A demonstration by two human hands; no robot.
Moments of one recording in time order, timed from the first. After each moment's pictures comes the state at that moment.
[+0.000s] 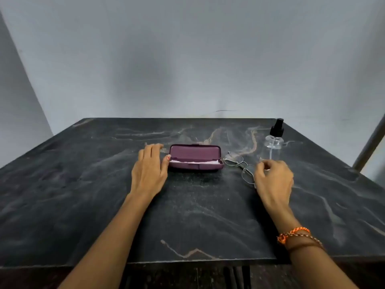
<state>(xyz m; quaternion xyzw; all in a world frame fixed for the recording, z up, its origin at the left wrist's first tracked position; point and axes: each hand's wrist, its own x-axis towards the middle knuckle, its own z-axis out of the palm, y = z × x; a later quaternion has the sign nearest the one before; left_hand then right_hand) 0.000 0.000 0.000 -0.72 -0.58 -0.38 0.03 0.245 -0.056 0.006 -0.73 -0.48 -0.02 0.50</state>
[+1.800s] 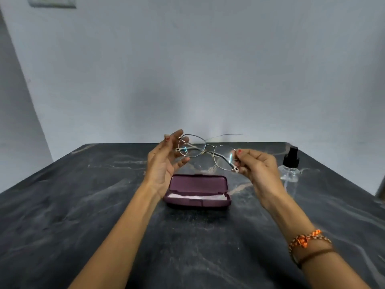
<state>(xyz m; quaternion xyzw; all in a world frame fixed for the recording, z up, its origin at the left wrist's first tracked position) 0.037 0.041 0.068 -0.48 -0.21 -0.65 -0.55 0.226 0.005 0.065 -0.38 -0.49 0.39 0.68</state>
